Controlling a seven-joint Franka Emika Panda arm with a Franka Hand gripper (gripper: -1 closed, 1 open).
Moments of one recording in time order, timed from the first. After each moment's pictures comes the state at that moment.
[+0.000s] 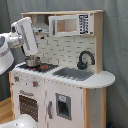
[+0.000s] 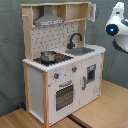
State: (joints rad) arm -0.61 -1.40 0.80 -2.31 -0.73 2.00 0.54
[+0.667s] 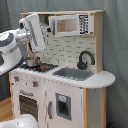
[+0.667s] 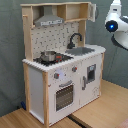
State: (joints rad) arm -0.71 -1.36 0.76 -2.31 -0.73 2.20 0.54
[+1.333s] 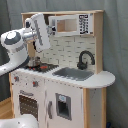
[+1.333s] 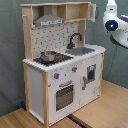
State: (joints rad) arm -0.76 -1.29 0.75 -2.30 -0.73 2.40 0.53
